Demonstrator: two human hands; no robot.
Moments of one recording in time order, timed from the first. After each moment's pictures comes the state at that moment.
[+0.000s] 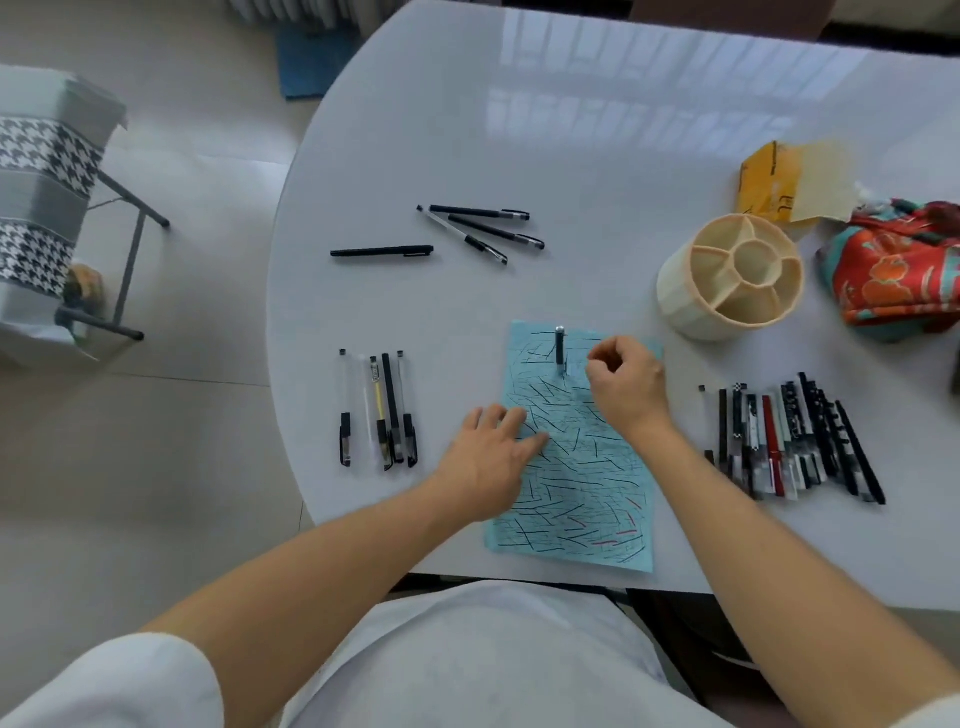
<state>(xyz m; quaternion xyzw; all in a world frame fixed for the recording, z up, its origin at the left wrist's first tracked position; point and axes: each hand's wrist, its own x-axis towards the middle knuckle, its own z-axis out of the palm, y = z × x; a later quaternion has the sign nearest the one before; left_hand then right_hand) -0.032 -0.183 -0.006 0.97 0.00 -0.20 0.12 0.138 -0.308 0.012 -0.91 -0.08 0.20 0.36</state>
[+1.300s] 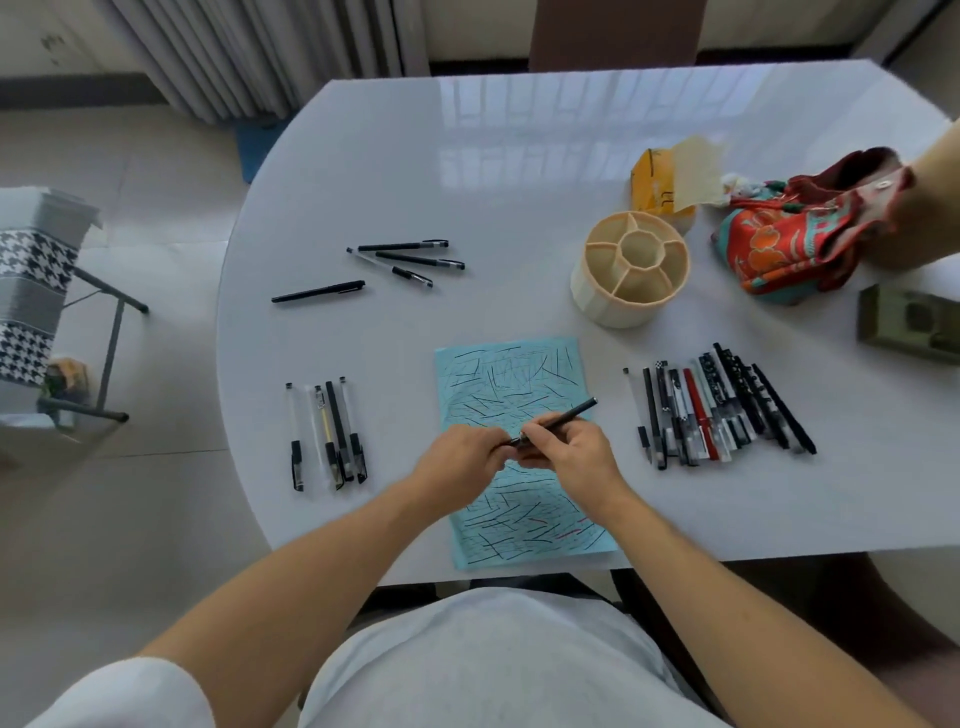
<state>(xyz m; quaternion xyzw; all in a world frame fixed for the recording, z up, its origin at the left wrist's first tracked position) -0.007 -0.217 0.021 0.93 0.07 -0.18 0.32 0.063 -0.389 0.007 -0.67 0.03 0.37 0.64</state>
